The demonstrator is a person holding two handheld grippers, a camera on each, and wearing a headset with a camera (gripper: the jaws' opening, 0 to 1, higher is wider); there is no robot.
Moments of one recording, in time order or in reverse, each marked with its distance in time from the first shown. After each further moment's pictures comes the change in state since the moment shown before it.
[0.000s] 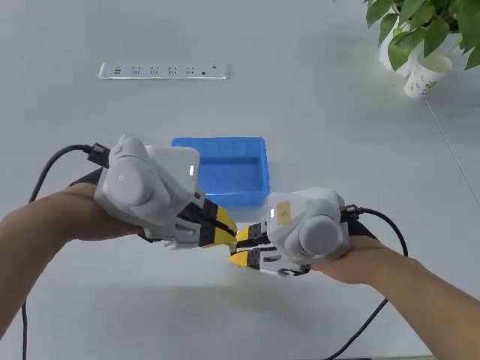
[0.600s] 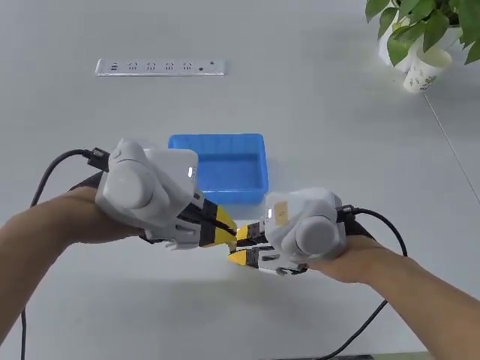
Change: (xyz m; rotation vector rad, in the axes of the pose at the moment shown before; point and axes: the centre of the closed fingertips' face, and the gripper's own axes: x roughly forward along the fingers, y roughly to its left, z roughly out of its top) left arm 0.008 0.001 -0.008 -0.012 -0.008 0.003; right arm 0.007 0.000 -0.008 0.008 0.009 -0.003
